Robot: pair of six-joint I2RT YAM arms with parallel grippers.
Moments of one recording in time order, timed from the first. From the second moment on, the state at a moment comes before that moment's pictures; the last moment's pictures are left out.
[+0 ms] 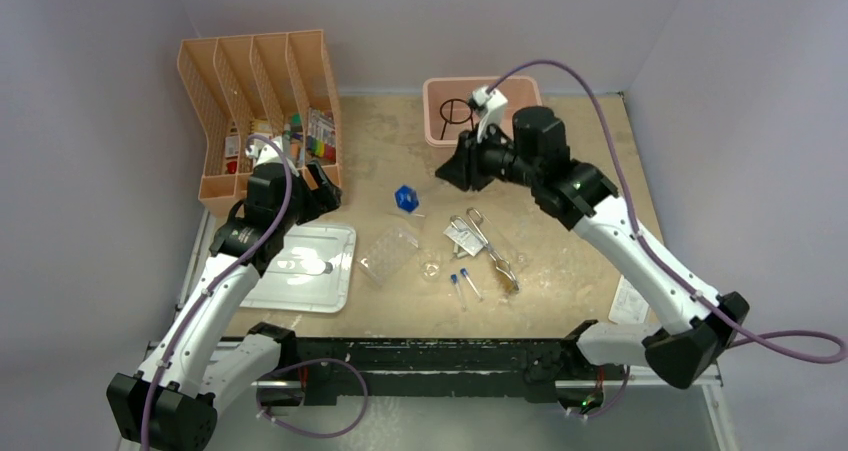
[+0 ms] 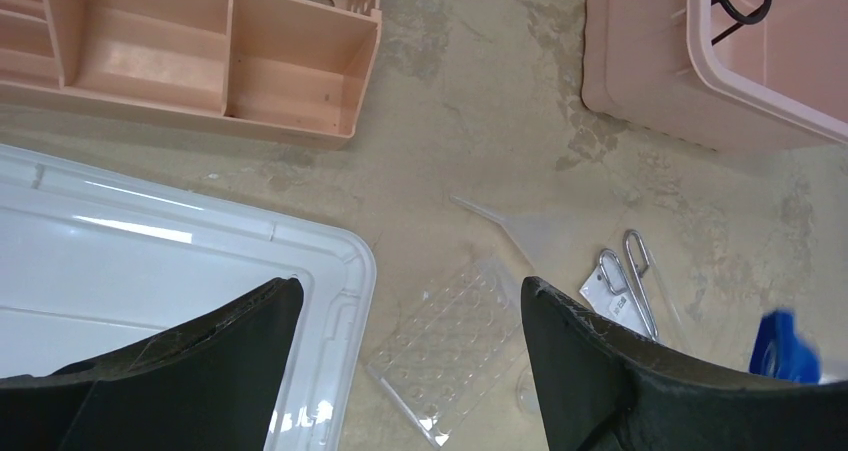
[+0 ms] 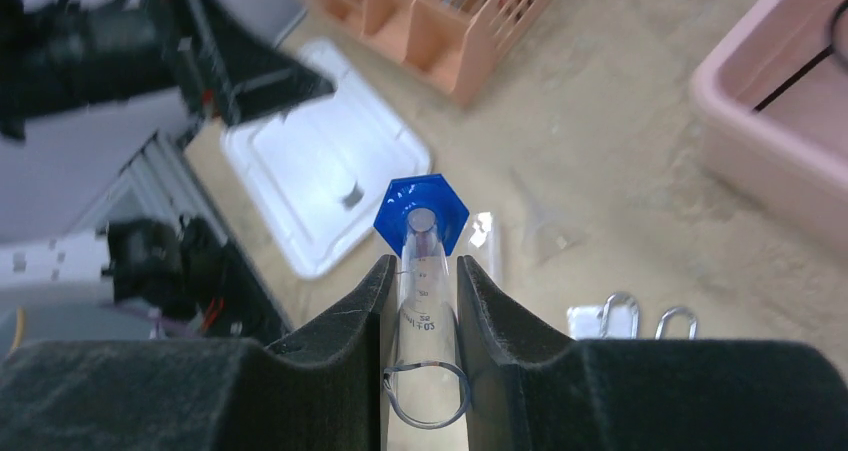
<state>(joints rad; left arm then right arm) -0.26 0.92 0.86 -0.49 -0.11 -0.59 0.66 1.23 1.33 -0.49 -0.30 0.24</state>
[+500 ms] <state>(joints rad) -0.26 0.91 0.86 -0.49 -0.11 -0.59 0.12 1.51 1.49 -0.30 -0.48 0.48</state>
